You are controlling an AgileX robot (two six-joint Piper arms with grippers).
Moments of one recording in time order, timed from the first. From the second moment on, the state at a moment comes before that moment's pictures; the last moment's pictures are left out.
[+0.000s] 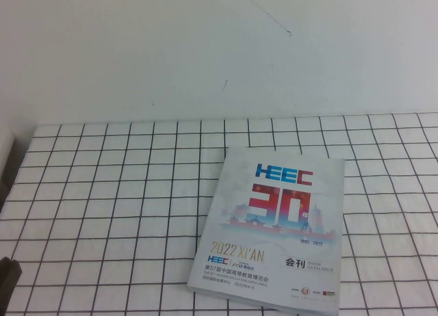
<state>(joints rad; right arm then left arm) 0.14 0.30 -0.43 0.10 0.88 -0.41 -0.32 0.17 -0.14 -0.01 0.08 0.04</state>
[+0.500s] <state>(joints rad) 0.14 0.30 -0.43 0.10 0.88 -0.41 -0.32 0.17 -0.14 -0.03 0.11 0.04</state>
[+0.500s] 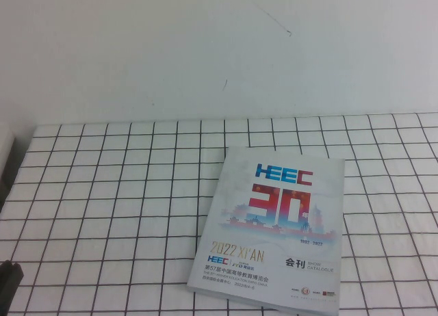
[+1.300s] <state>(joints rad) 0.14 0.30 -0.43 0.10 0.89 -0.41 -0.09 -0.01 0.02 -0.03 0.36 0.06</state>
